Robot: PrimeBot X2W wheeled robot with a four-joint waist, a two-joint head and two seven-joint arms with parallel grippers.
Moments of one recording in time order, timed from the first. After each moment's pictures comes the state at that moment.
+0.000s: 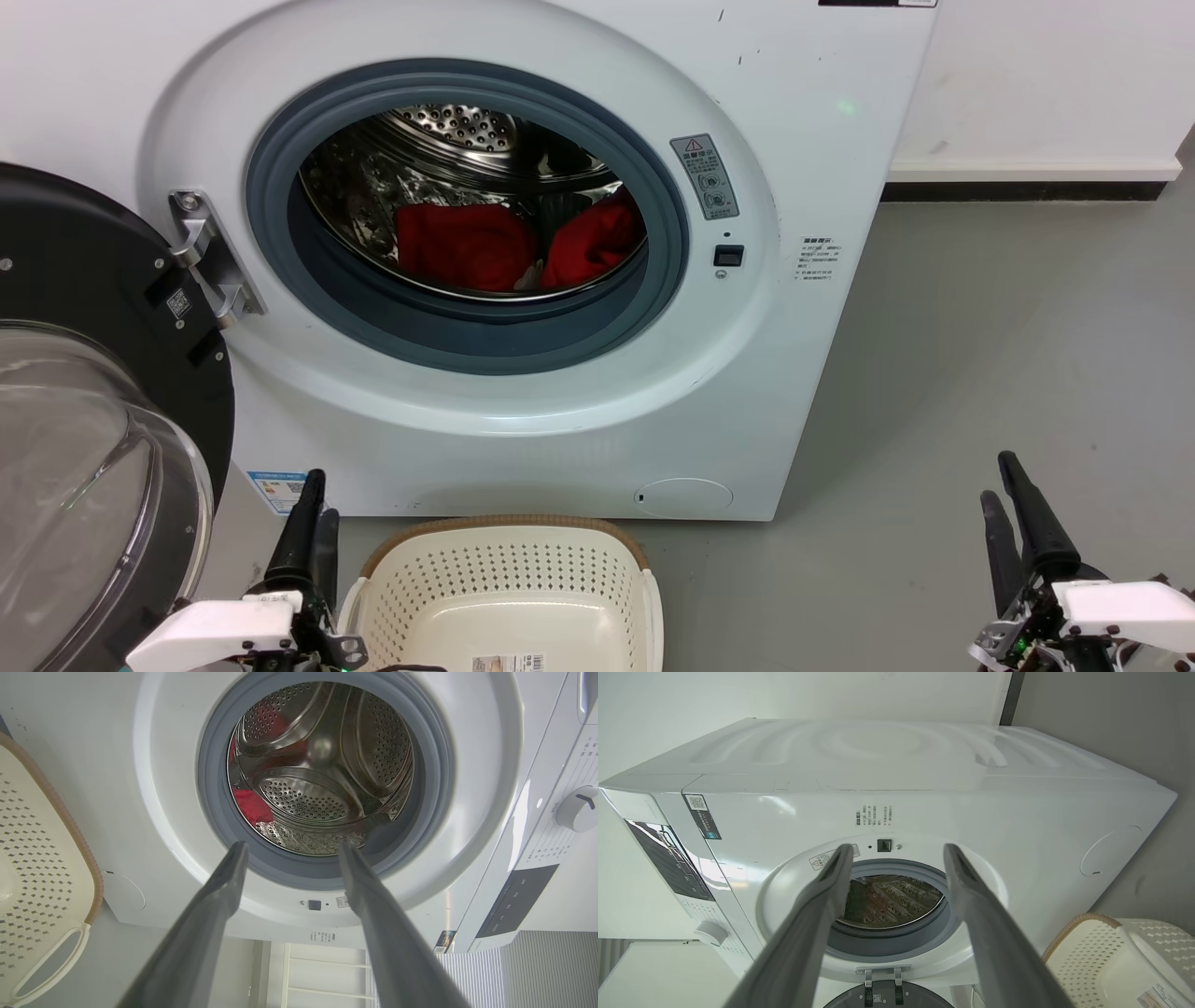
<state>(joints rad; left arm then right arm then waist) -0.05 0.05 0.11 0.26 -1.57 -0.13 0.06 -0.04 -0.05 -0.10 0.27 1.56 0.13 0.06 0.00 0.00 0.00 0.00</state>
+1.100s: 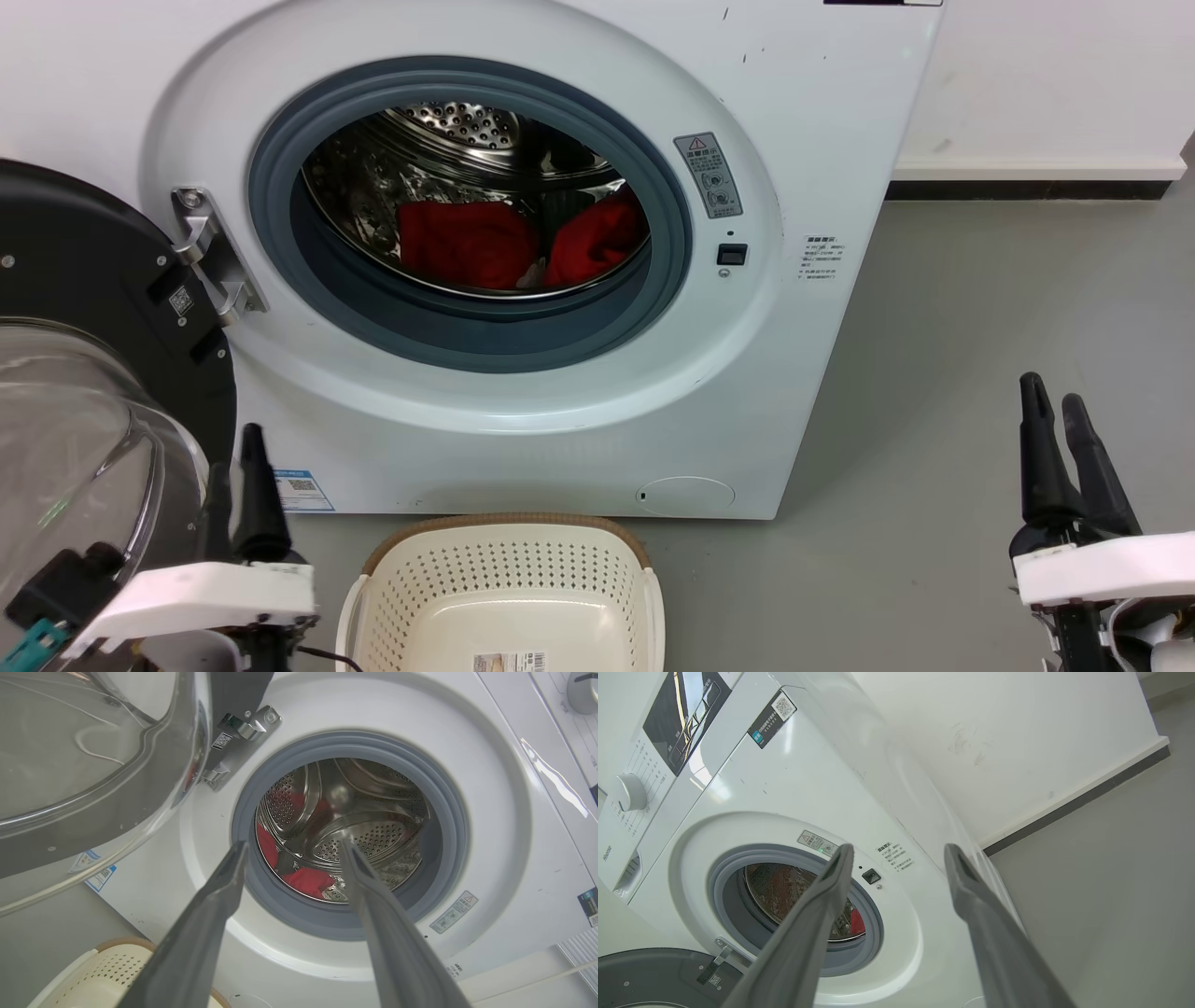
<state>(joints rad) 0.00 0.05 0.15 -0.01 -0.89 0.03 -0.07 -0.03 -0.05 -0.11 0.01 0.74 0.13 -0.07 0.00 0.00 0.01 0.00</state>
